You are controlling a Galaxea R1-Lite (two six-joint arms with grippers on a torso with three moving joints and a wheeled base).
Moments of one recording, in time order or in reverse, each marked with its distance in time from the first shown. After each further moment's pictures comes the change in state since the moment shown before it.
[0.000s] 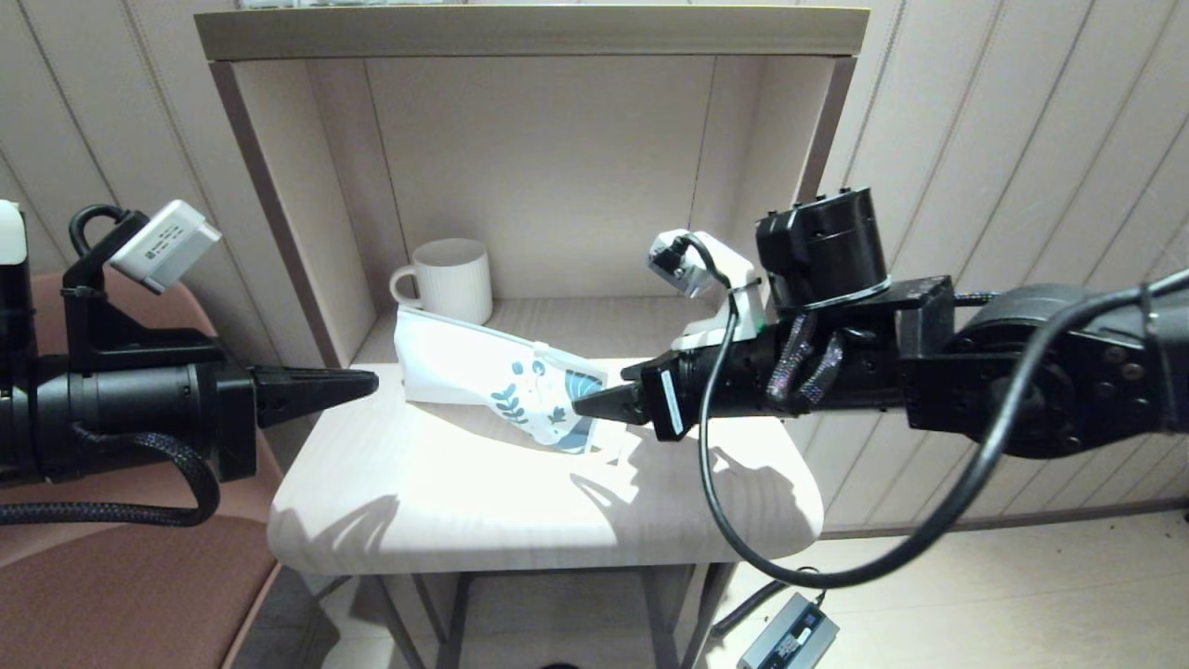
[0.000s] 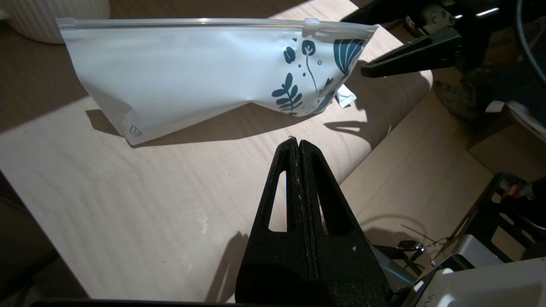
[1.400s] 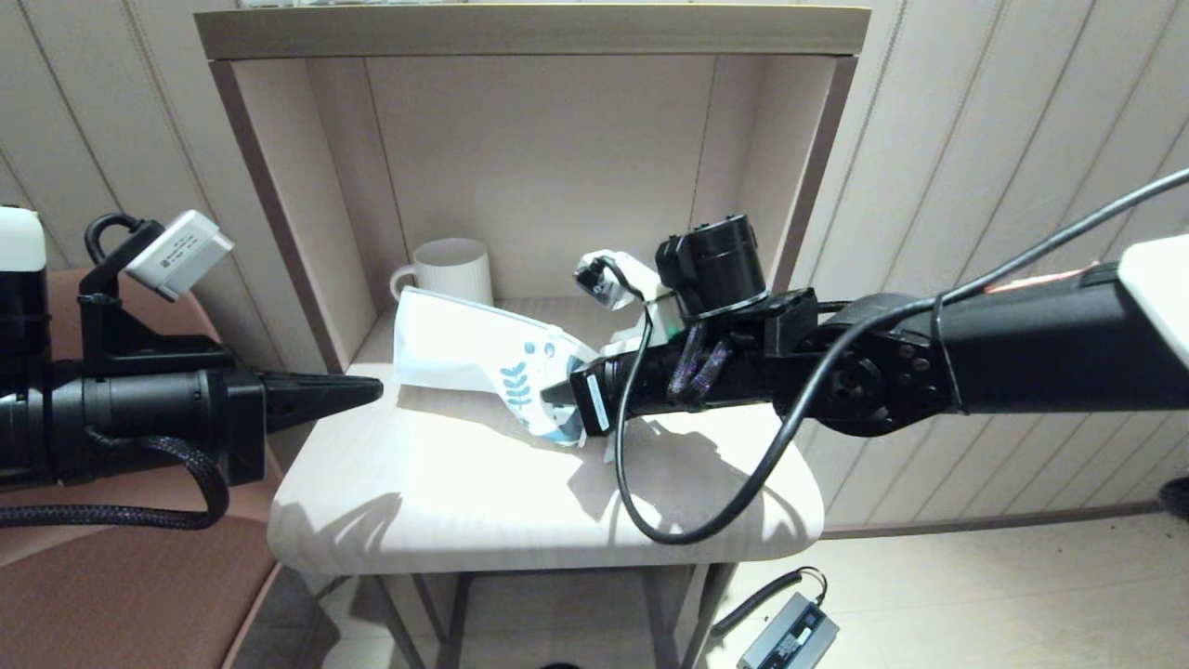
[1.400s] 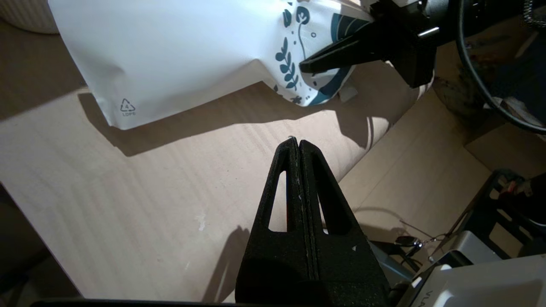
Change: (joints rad) left arm 0.000 0.012 0.007 0.001 -0.002 0.000; right arm 0.039 0.172 -0.165 0.002 0.035 -0.004
